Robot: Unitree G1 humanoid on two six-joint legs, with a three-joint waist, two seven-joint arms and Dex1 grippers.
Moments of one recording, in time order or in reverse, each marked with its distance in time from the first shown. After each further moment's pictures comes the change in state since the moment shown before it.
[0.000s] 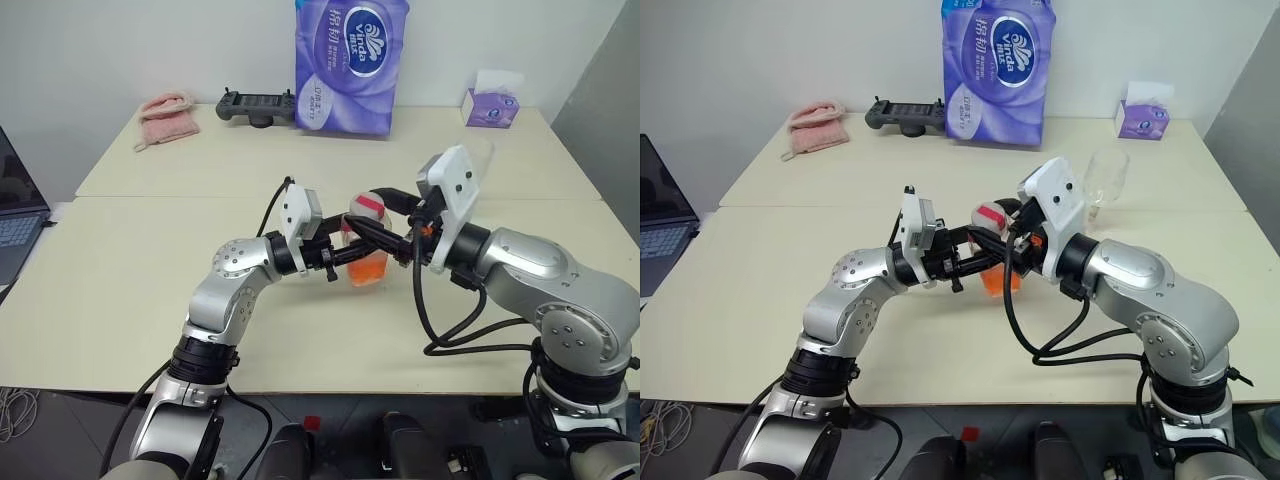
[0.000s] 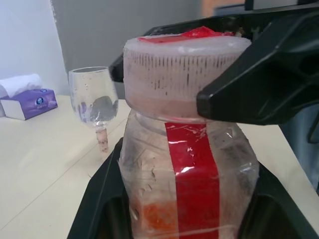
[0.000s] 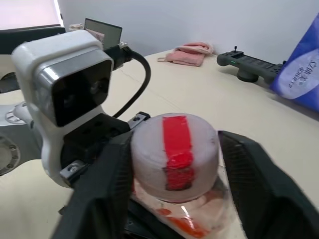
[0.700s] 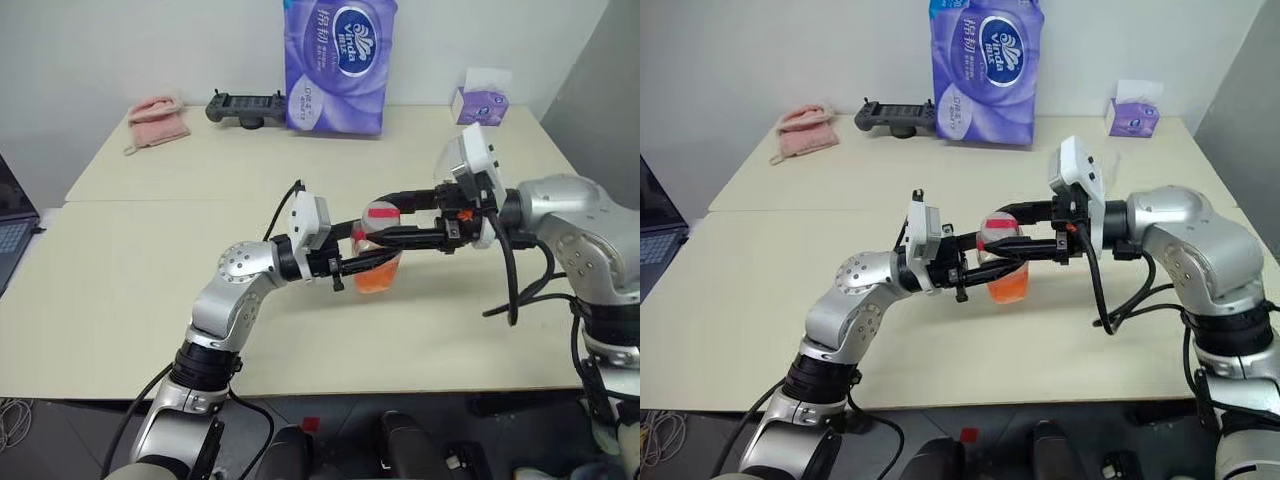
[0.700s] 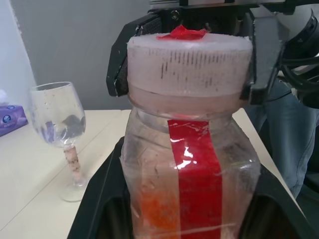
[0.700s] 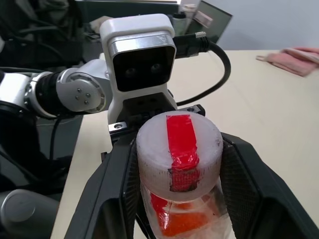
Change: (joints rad) left arm 0.026 0.000 -0.027 -0.068 -0.001 -0.007 -0.023; right arm -0.206 -0.256 0.123 0.494 -0.069 -0.393 0.874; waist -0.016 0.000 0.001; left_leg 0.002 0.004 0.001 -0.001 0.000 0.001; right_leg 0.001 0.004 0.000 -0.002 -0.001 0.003
